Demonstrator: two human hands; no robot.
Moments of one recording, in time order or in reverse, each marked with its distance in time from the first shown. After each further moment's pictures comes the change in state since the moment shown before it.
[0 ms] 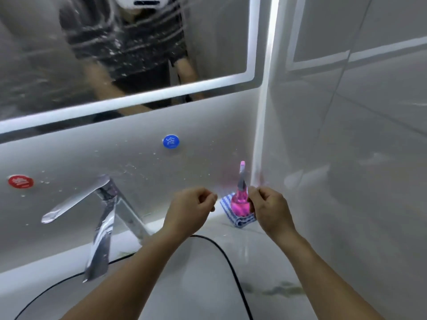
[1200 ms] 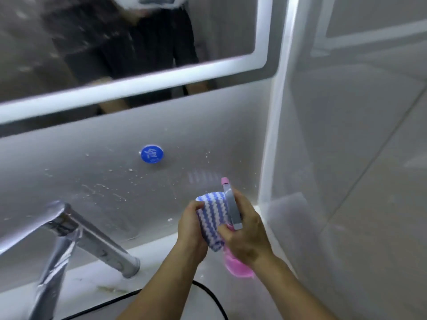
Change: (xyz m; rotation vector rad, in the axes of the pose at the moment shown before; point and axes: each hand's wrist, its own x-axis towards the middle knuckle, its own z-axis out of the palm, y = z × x) left_hand 0.092 -0.045 0.084 -1.231 0.012 -0.743; right_hand 0.060 0.029 0.063 0.111 -0.192 -0.225
